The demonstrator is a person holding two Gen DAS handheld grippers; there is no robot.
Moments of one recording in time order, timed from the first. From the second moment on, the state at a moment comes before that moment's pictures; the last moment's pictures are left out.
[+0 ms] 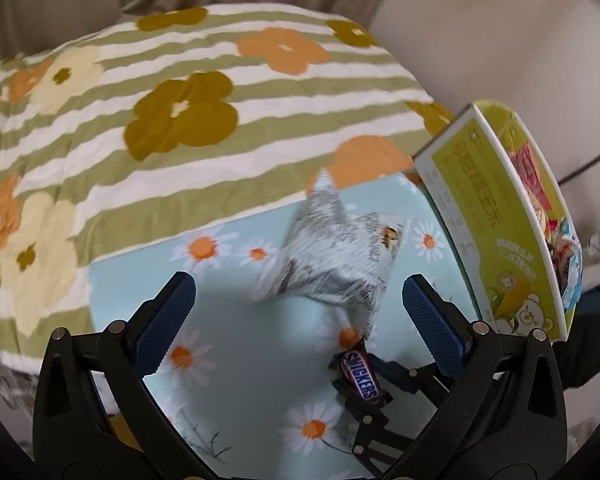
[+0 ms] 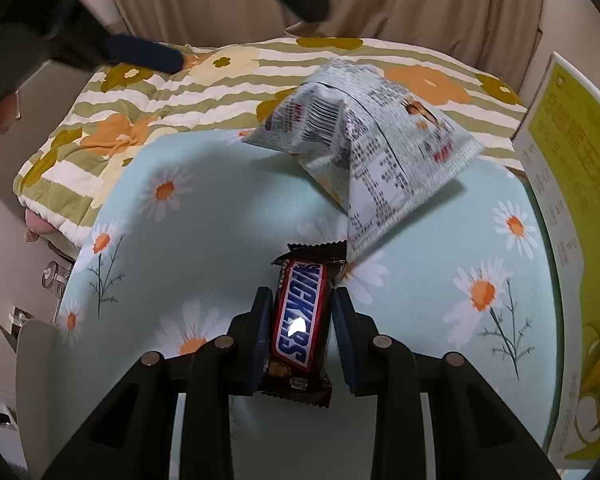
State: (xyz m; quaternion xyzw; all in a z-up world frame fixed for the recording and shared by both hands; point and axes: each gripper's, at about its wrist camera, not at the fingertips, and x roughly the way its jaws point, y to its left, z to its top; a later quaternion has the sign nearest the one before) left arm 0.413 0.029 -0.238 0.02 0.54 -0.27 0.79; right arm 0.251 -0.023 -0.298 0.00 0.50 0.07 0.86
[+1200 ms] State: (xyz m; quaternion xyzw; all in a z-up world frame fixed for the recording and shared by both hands) left arm 0.419 -0.025 -0.290 0.08 0.56 -0.32 0.76; right arm 0.233 -0.063 -0.294 0.03 0.52 0.03 0.86
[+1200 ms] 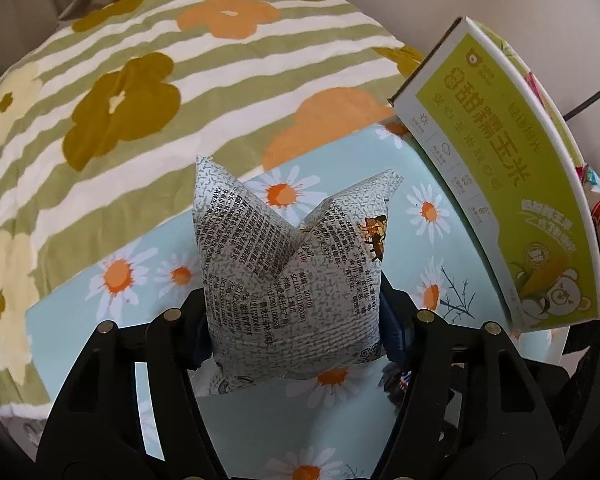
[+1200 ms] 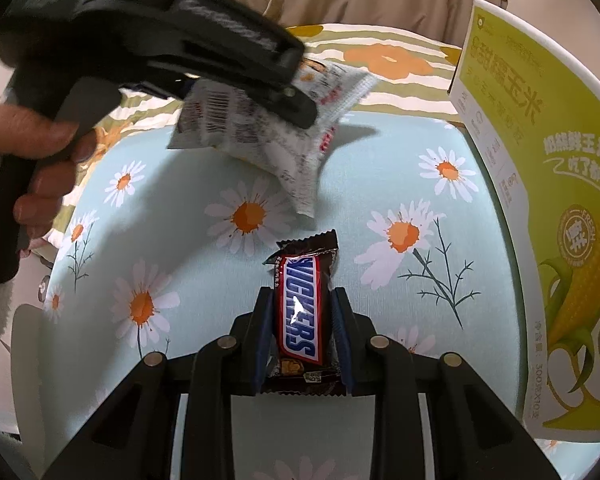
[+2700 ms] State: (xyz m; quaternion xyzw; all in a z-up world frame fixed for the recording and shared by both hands) left arm 0.378 0.070 -0.222 -0.01 0.53 -0.24 0.81; right arm 0.261 -0.068 -0.284 -0.01 0.57 0.08 0.82
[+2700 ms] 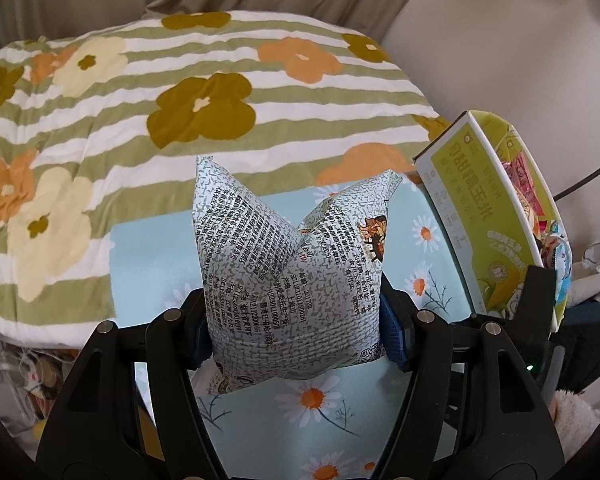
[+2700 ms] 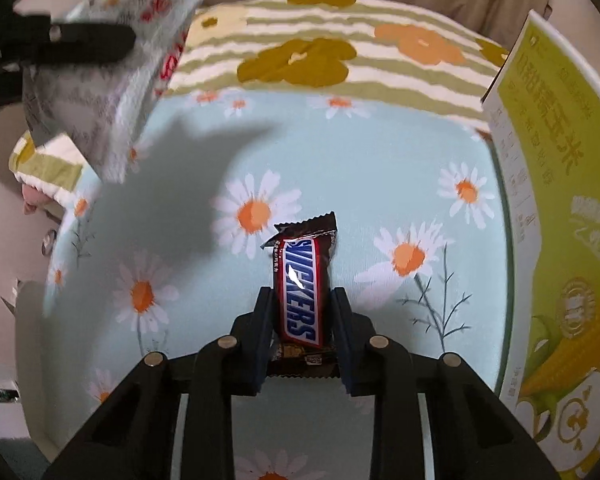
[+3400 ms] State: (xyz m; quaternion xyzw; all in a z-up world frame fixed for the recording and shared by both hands) left arm 0.359 -0.084 -0.099 0.00 0.45 -0.28 0.85; right arm 0.249 -0.233 -0.087 0.04 0.42 0.06 0.91
